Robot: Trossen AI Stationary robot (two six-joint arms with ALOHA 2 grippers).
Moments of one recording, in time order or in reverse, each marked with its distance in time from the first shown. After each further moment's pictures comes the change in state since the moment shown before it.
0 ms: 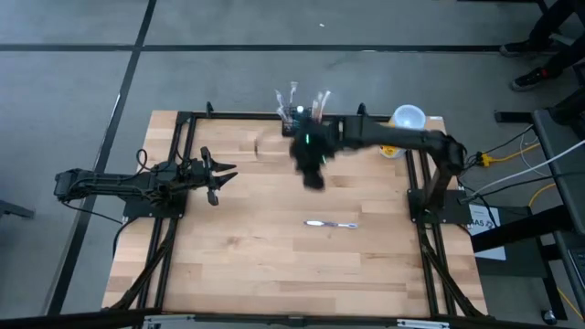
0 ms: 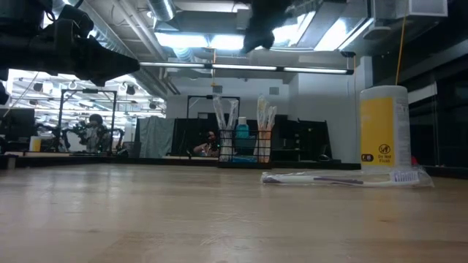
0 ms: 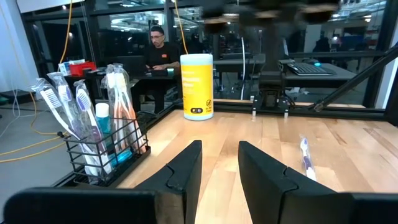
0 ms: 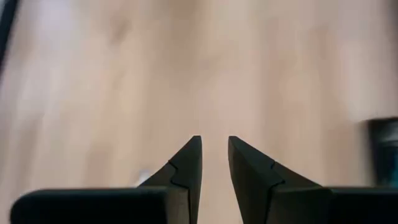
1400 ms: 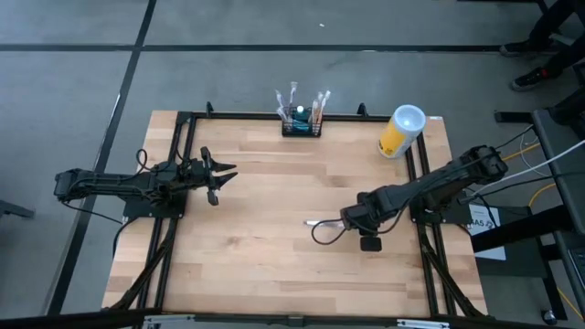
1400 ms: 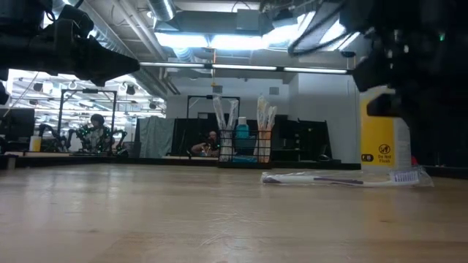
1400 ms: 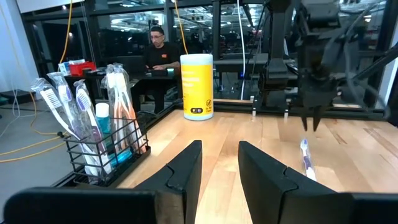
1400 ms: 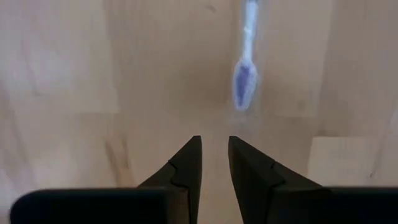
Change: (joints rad) left arm 0.000 0.000 0.000 0.000 0.000 0.000; right arm 0.443 -0.308 -0.934 0.154 0.049 0.473
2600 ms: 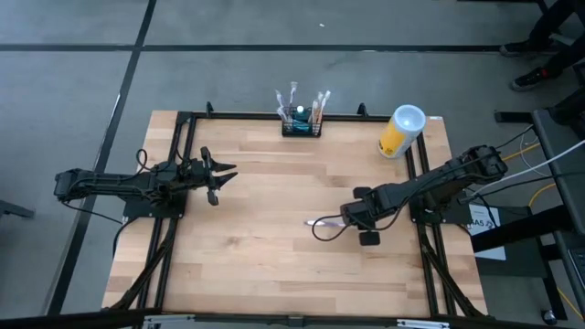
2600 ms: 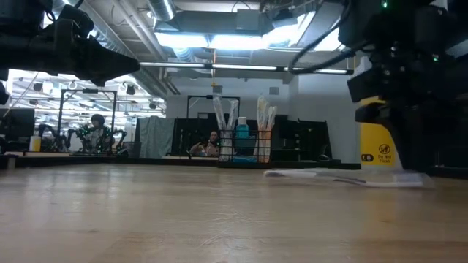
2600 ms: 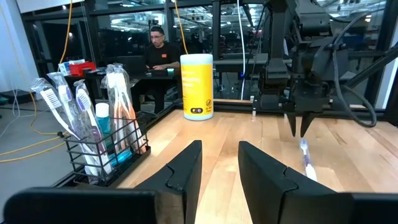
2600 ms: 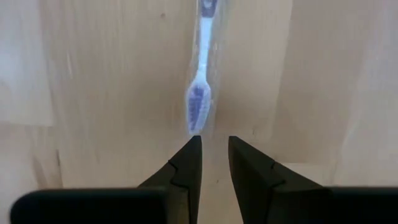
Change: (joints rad) left arm 0.000 0.000 0.000 0.000 0.000 0.000; right arm -0.041 0.000 -0.073 0.098 0.106 -0.138
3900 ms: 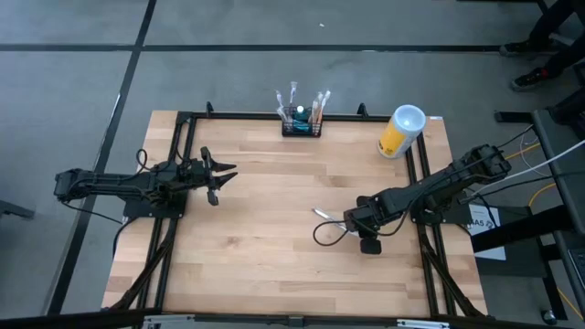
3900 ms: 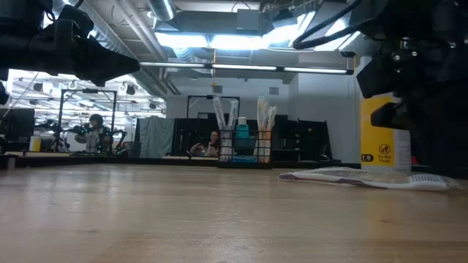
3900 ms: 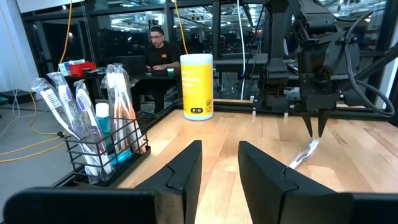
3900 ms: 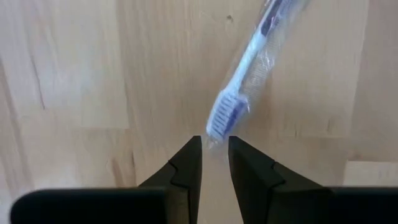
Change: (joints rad) left arm 0.000 0.000 0.000 0.000 0.000 0.000; right arm 0.064 -0.032 -0.031 0.082 -0.119 0.180
